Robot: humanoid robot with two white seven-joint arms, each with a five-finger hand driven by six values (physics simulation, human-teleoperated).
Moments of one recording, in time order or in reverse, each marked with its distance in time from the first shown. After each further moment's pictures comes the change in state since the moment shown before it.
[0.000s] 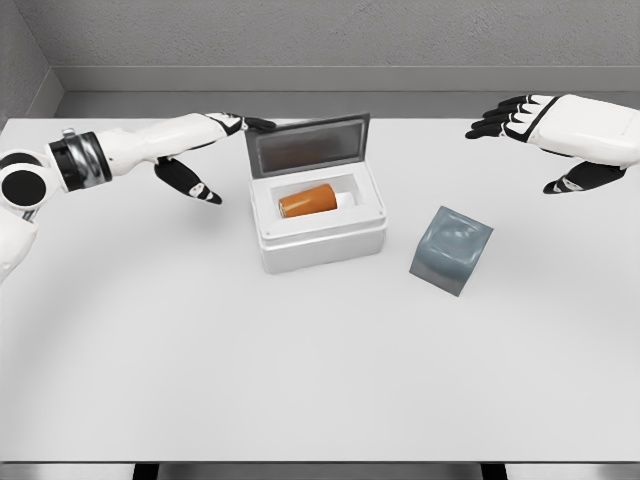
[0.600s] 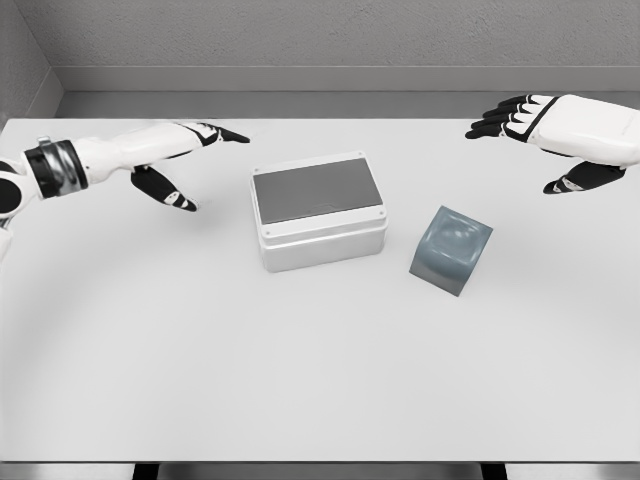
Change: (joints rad) left arm 0.043 0.084 0.005 0.012 -0.014 -0.010 -0.002; right arm 0.000 0.000 0.000 0.000 0.000 0.000 0.000
